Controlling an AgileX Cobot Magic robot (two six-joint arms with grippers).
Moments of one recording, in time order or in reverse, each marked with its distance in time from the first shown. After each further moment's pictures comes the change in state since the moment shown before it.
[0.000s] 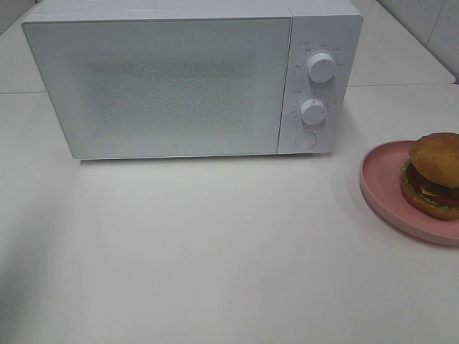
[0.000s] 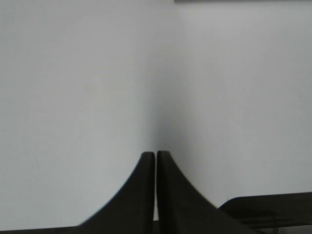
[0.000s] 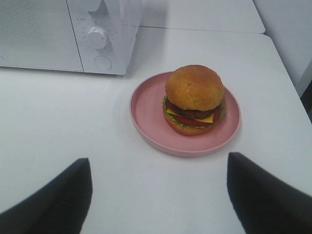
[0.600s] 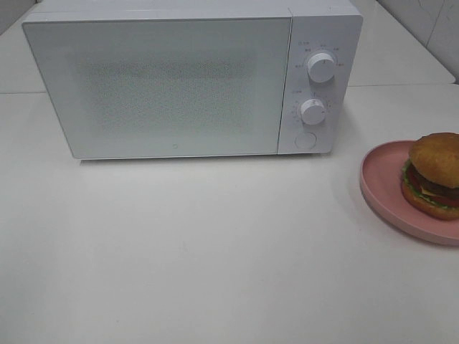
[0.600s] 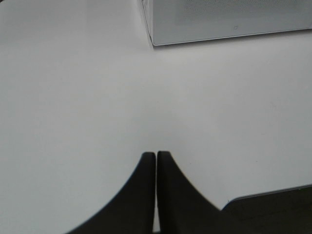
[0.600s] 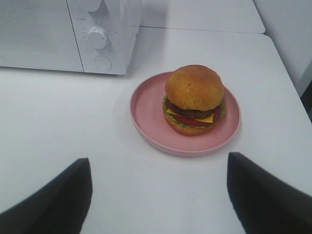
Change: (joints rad) left arm 0.000 -0.755 0.318 -0.055 0.024 0.114; right arm 0.000 0.000 0.000 0.000 0.000 0.000
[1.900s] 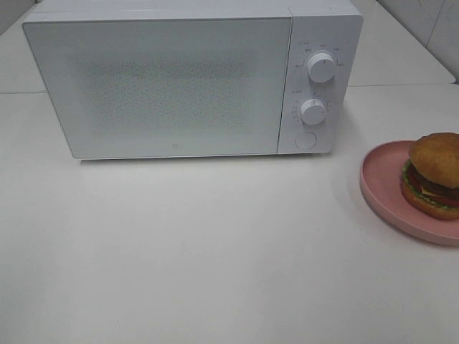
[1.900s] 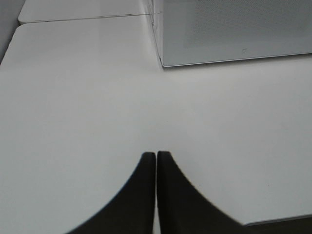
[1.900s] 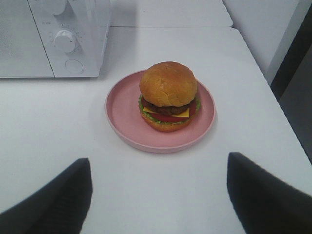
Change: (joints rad) left arm 0.070 -0.048 0.033 -0.010 -0.066 0.018; right arm -0.124 0.000 0.000 0.000 0.000 0.000
